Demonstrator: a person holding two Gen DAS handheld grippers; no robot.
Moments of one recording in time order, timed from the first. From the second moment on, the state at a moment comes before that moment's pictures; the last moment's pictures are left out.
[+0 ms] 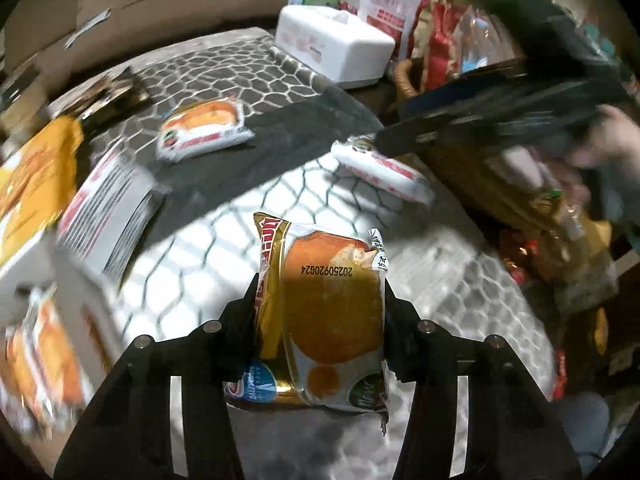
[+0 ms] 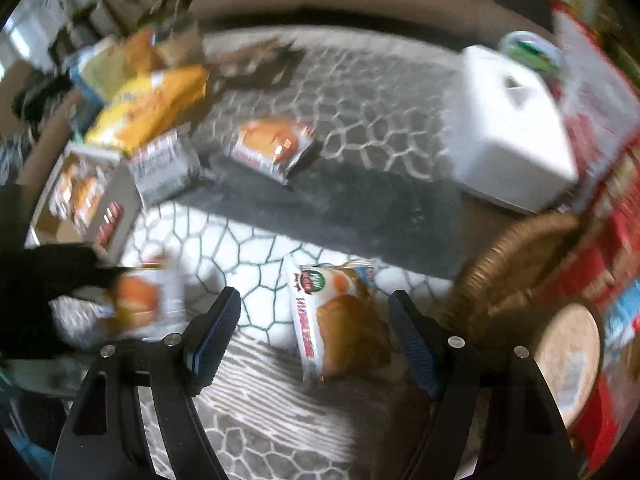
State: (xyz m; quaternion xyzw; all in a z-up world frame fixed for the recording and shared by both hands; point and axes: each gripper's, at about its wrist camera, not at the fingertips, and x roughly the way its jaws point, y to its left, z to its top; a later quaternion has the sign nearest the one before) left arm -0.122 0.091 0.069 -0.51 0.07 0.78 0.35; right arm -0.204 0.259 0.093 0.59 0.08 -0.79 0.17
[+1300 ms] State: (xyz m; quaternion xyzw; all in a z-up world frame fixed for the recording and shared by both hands) left arm -0.009 -0.014 0.045 -0.55 0.12 0.75 0.35; right arm -0.168 0.184 0.088 0.58 0.22 -0.75 0.23
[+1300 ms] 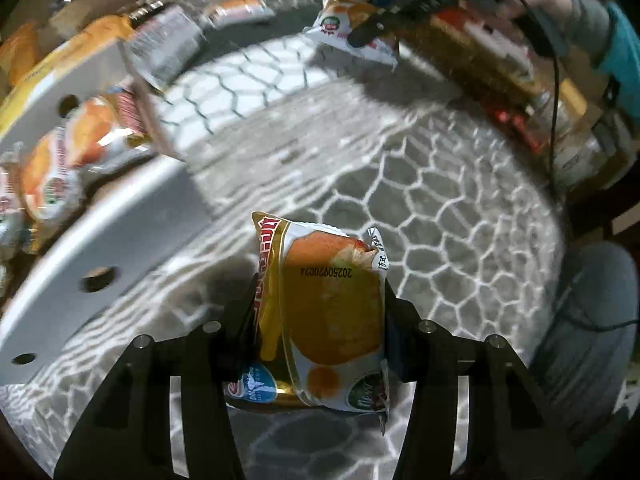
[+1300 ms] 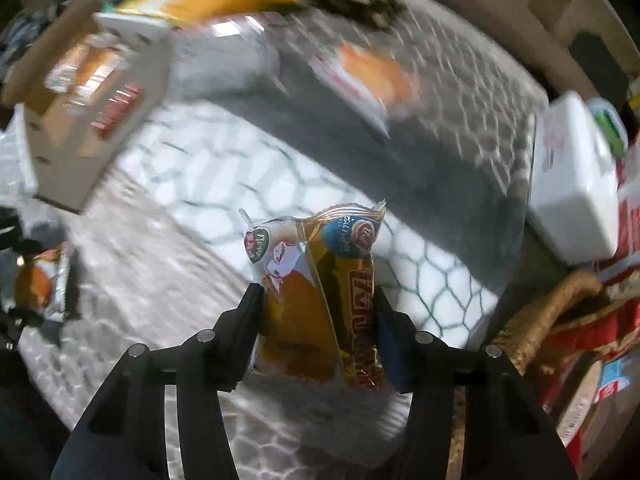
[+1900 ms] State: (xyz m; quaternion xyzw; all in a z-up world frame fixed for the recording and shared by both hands) left arm -0.157 -0.159 0.124 -0.56 -0.11 0.81 0.13; right arm -0.204 0.009 0.106 0.62 -0.09 -0.75 0.21
